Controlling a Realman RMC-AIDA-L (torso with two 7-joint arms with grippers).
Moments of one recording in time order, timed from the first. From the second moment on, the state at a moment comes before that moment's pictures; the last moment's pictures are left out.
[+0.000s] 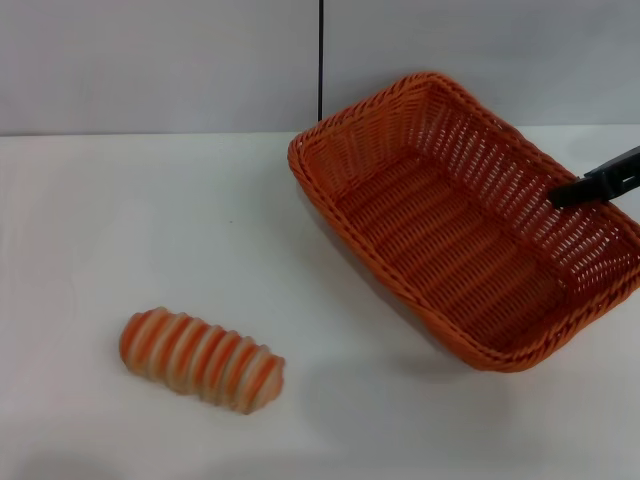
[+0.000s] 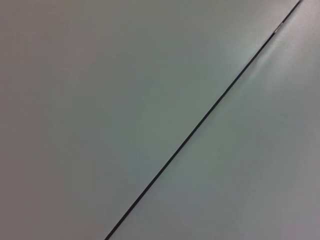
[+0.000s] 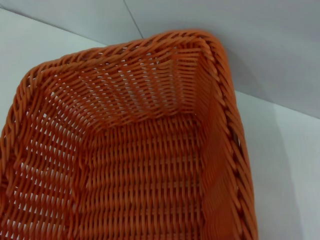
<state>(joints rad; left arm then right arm) -0.21 -2.06 0.55 0.00 0.72 1.89 -1.03 0.76 1.83 2.17 0.66 -2.33 1.41 -0.99</state>
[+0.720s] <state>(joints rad) -0.21 -2.06 0.55 0.00 0.72 1.89 -1.03 0.66 1.86 2.19 0.80 -2.13 1.47 -1.14</state>
